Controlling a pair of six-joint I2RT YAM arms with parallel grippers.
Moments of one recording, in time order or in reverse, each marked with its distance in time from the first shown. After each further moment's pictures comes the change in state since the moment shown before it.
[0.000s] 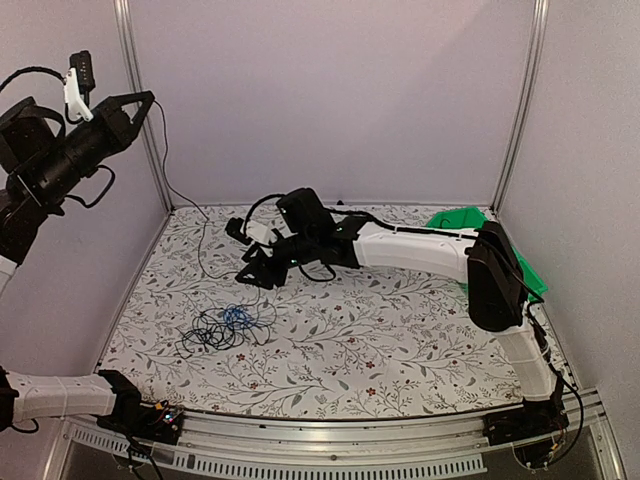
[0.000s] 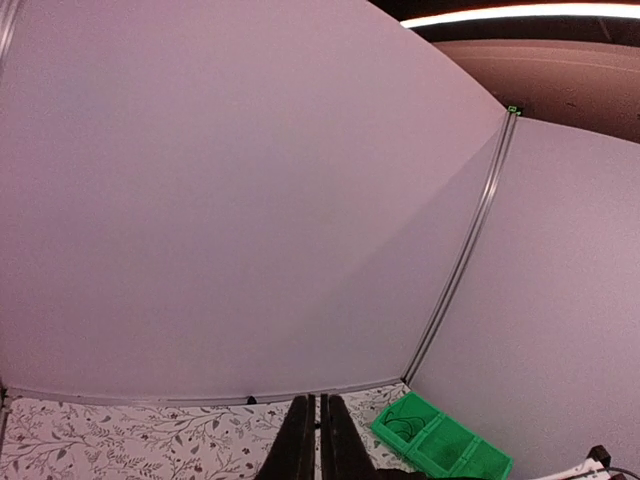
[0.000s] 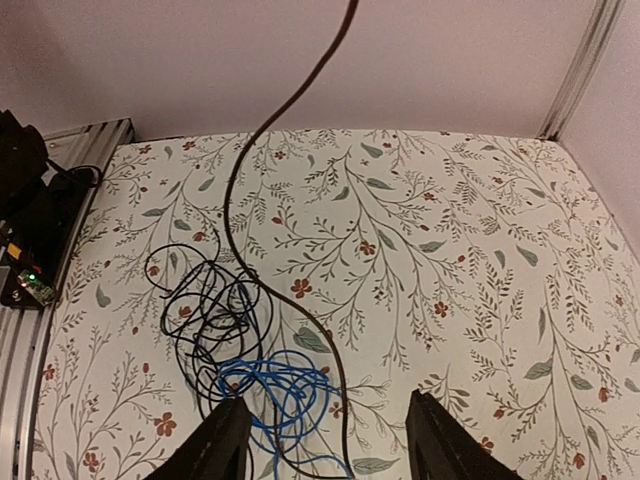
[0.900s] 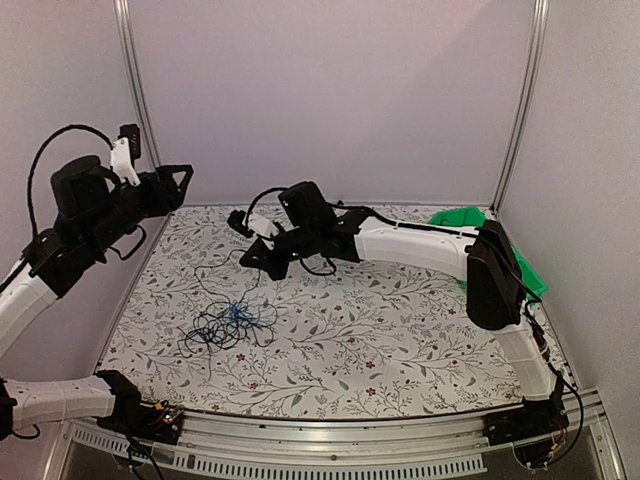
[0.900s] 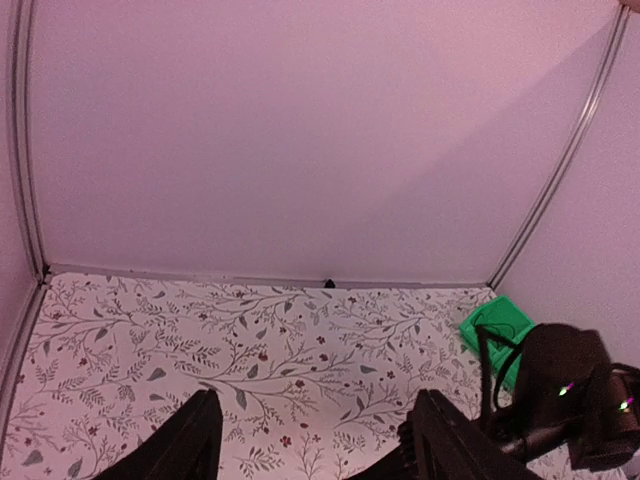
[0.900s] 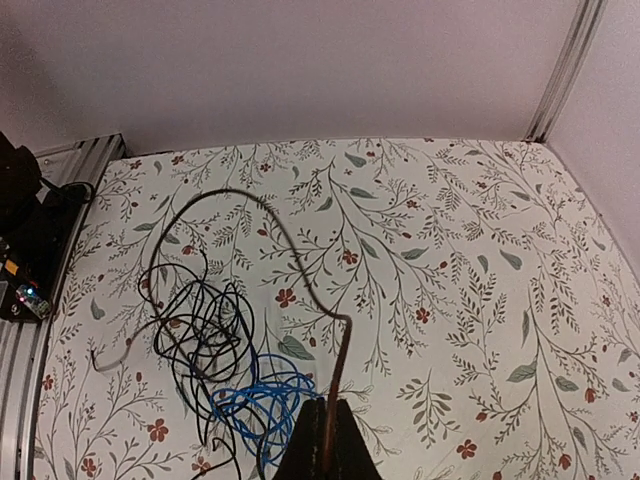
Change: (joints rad) left arm 0.000 -0.062 -0.369 0.070 -0.117 0.000; right arm -0.018 0.027 0.041 -0.023 0.000 -0.002
